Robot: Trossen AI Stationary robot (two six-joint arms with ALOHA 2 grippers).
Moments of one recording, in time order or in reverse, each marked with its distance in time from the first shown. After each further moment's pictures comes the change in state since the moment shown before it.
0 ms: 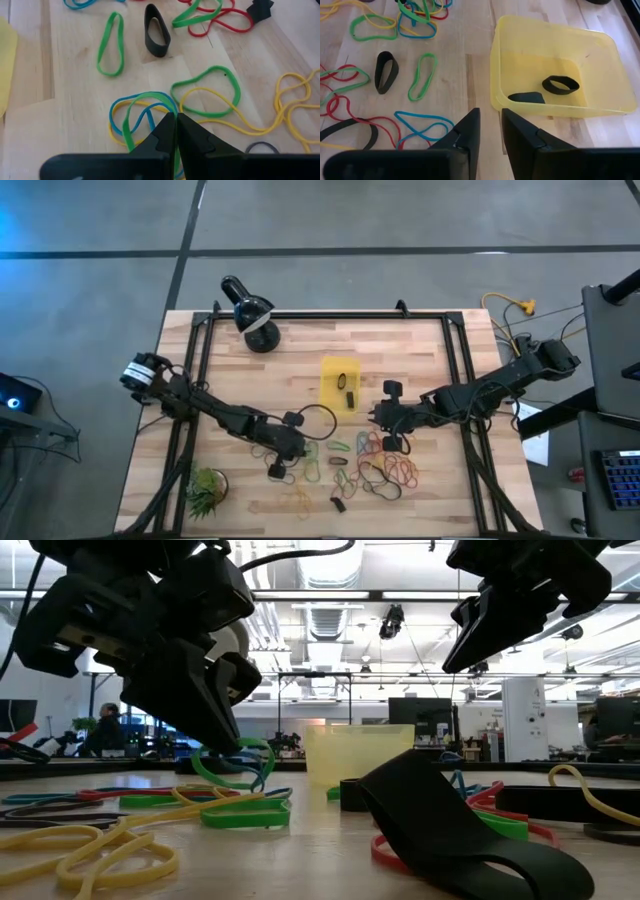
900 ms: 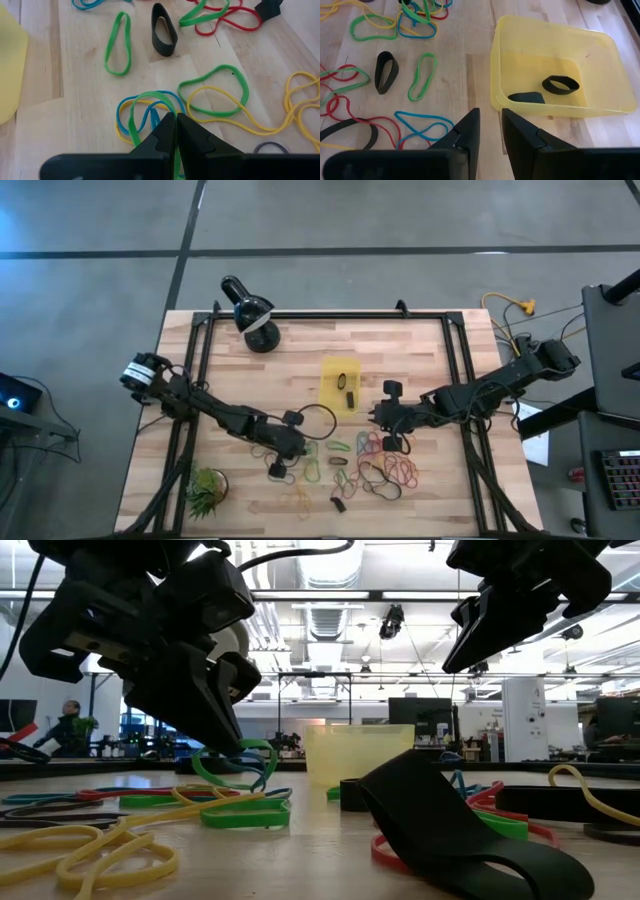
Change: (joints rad) left arm 0.000 0.000 -0.003 0.001 -0.031 0.008; right arm 0.000 0.000 0.000 0.000 0.000 0.000
